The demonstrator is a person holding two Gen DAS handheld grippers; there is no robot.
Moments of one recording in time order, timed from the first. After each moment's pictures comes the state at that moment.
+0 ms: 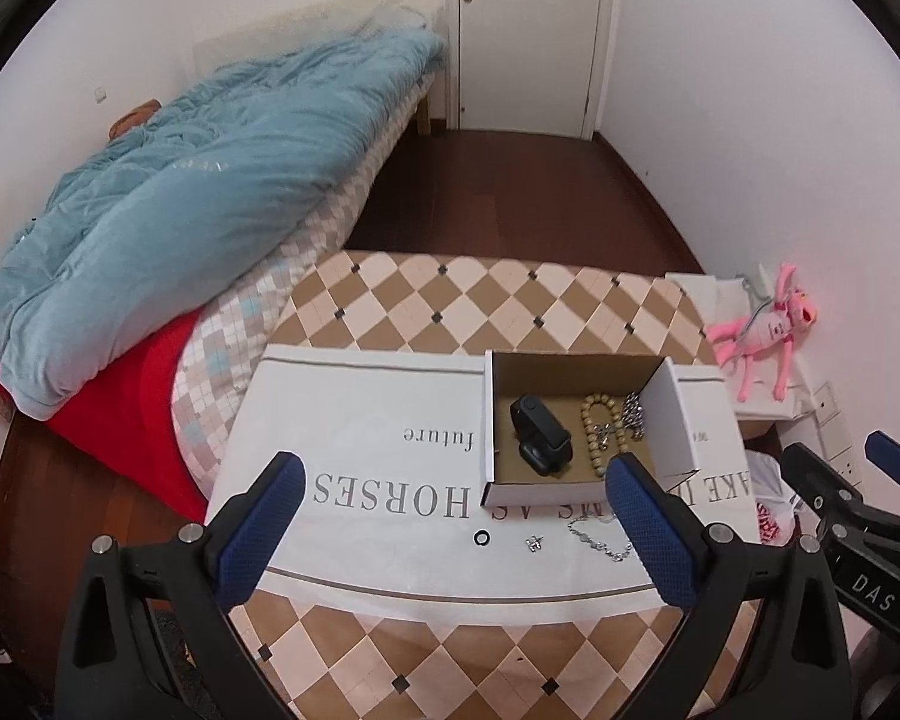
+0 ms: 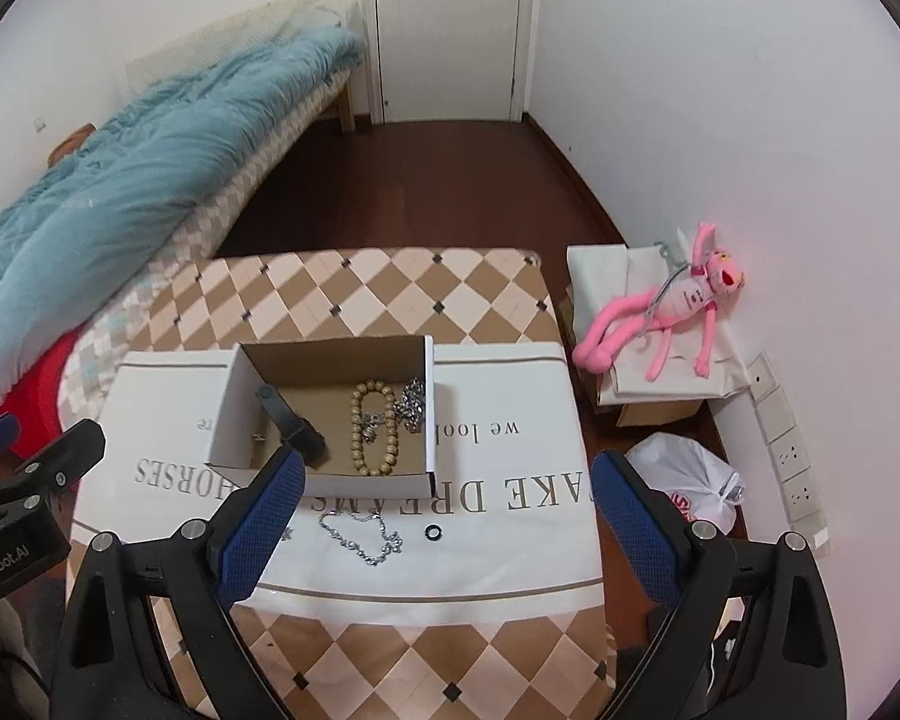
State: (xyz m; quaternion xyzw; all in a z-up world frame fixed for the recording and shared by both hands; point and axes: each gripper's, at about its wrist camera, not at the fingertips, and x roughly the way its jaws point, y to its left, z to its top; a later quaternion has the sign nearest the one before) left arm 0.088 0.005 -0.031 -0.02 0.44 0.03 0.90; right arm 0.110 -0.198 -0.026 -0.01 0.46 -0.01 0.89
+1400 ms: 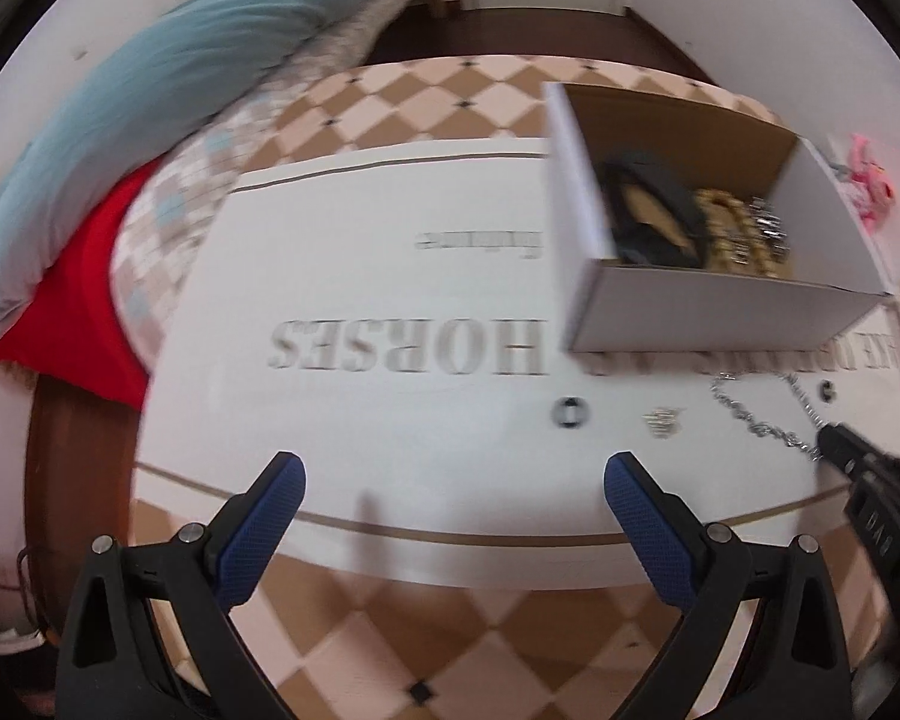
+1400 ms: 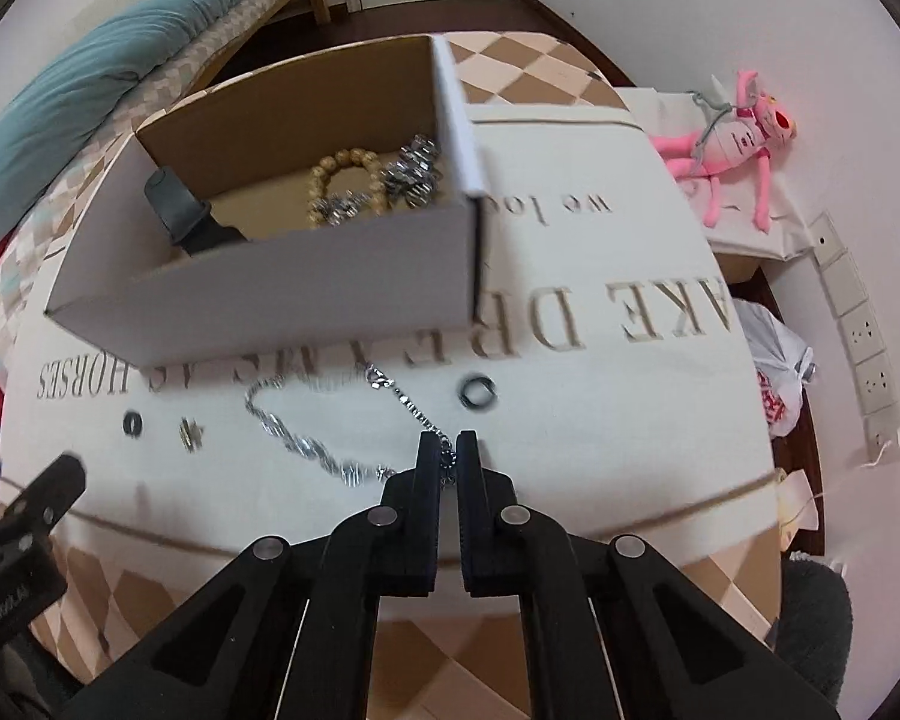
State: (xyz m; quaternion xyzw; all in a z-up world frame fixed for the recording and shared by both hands) left arm 0.102 0.003 -0.198 0.02 0.56 0.06 0.82; right arm 0.114 -0.184 -0.221 0.03 0.58 -0.02 0.81
